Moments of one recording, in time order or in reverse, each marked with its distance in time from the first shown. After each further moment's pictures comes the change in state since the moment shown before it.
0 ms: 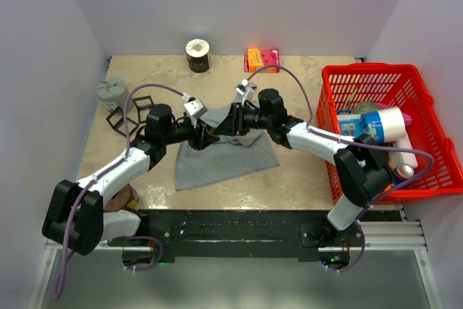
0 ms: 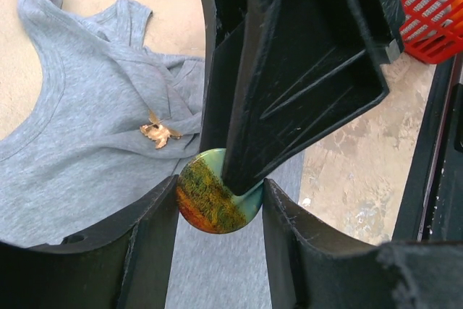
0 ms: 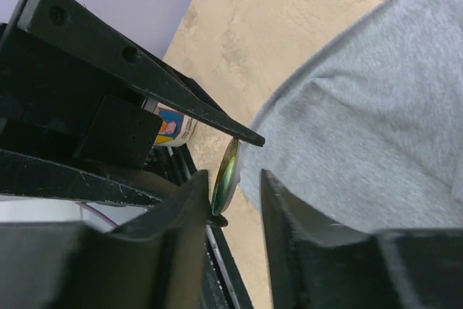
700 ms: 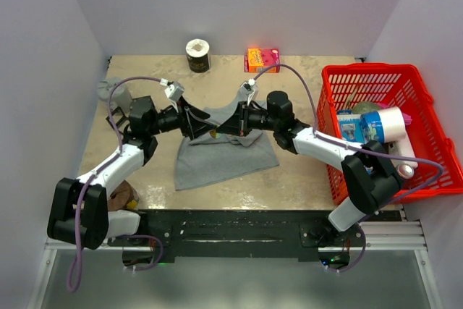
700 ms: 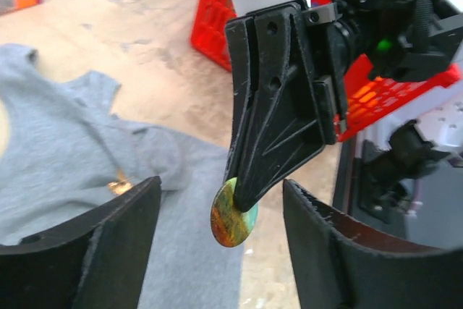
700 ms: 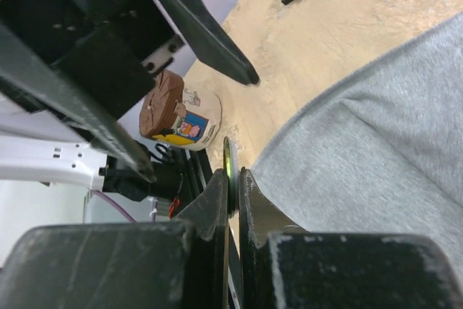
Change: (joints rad) left arm 0.154 0.023 -0.003 0.340 0.267 -0.425; right arm -0.008 -0.069 -0.080 0.163 -0.053 0.022
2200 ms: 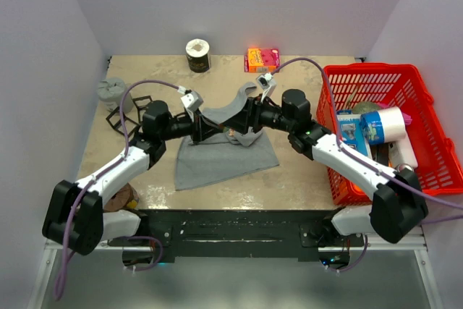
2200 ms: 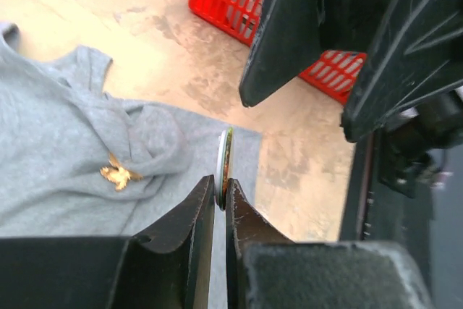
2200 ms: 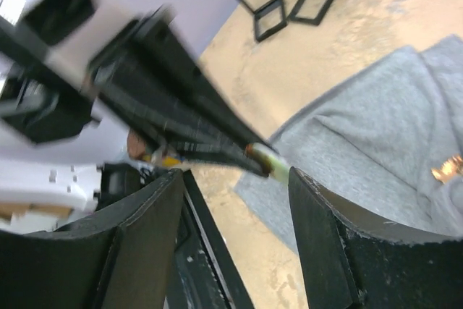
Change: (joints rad) left arm -0.095 0.005 0.015 -0.153 -0.080 0.171; right arm -0.012 -0.223 -0.004 -0.188 0.130 -0.096
